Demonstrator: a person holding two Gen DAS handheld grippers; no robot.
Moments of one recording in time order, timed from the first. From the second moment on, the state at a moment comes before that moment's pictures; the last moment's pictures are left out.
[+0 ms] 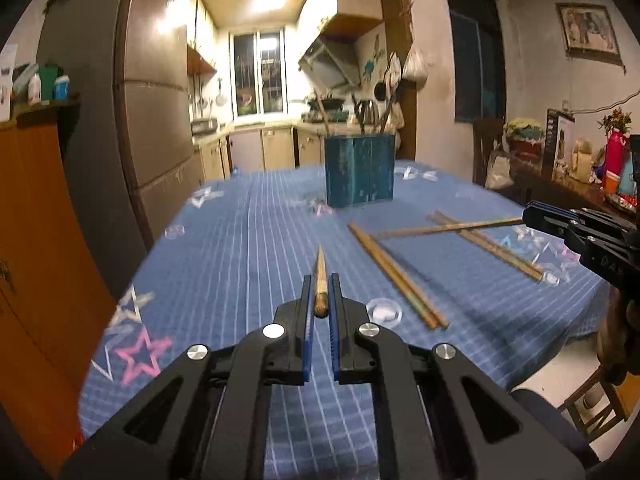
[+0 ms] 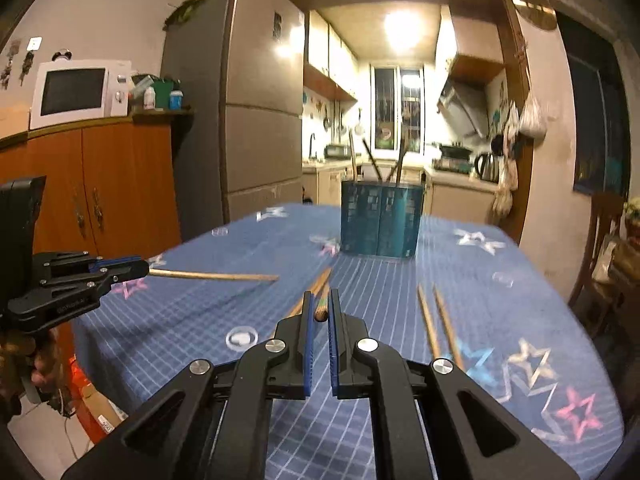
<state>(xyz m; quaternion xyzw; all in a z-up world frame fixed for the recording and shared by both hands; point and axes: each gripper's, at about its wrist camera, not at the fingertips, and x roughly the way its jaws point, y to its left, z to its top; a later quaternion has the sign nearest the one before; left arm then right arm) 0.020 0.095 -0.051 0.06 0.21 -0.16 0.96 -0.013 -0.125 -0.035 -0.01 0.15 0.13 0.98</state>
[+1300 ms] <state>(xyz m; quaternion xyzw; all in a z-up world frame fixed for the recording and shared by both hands) 0.188 0.038 0.120 0.04 0.16 -0.21 0.96 0.152 -0.161 0.148 -0.02 0.15 0.19 0.97</state>
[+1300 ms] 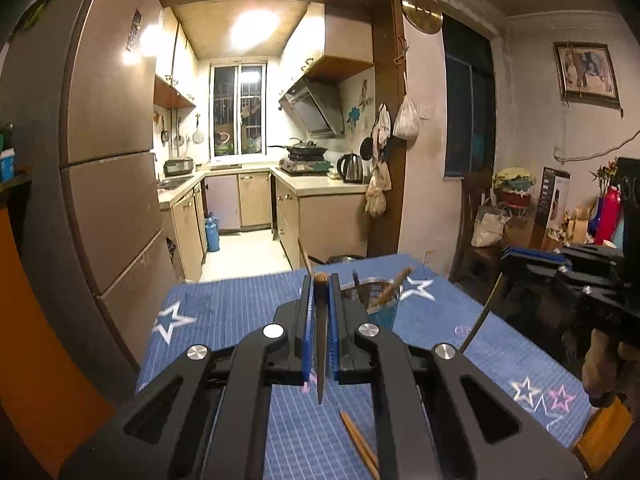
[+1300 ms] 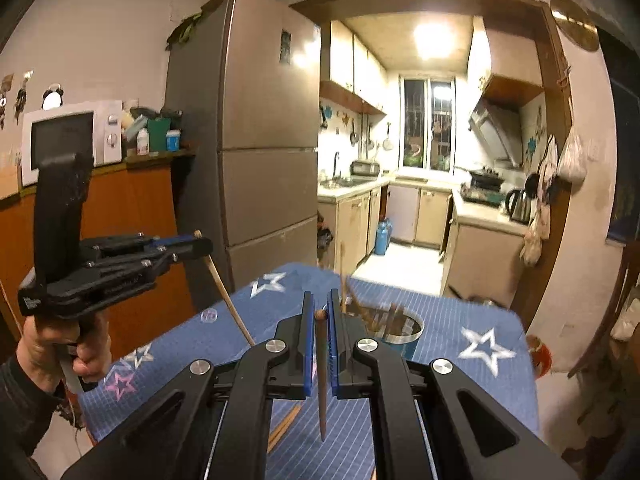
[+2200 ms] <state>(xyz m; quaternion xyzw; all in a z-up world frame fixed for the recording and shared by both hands) 0.279 -0.019 0.213 0.04 0.13 -0.21 0.97 0.294 -0.235 0.306 0.01 0.10 0.11 0.99</state>
